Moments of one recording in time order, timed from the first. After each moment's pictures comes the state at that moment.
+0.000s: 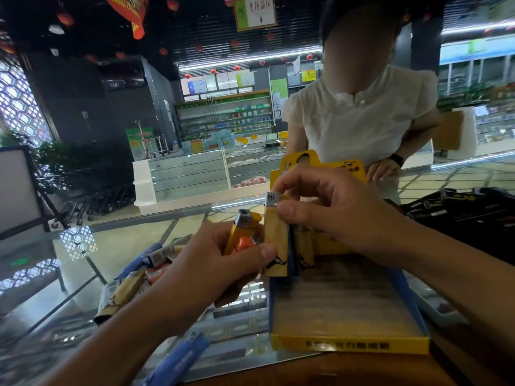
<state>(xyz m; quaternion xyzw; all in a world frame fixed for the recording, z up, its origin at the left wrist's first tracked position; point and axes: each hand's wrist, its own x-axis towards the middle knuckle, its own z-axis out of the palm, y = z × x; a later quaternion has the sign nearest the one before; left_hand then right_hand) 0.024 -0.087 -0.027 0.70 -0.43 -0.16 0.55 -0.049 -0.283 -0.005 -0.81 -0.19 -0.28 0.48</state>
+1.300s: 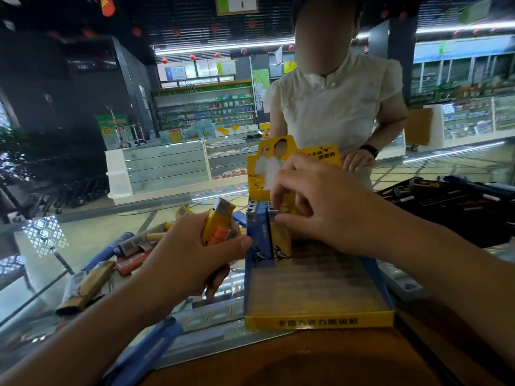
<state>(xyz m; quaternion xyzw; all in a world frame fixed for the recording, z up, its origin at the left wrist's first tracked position) 0.031 -0.098 -0.040 0.77 -0.36 -0.08 0.51 -0.061 -0.299 -0.011 -0.93 -0.14 -0.33 0.11</state>
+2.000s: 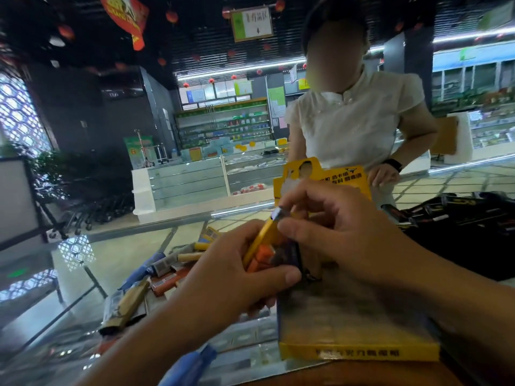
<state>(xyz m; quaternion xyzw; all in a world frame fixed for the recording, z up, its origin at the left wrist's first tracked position) 0.007 -0.094 -0.020 0.72 -0.43 -0.11 0.52 -0.057 -0.273 -0.015 -0.83 -0.18 -0.34 0.41</state>
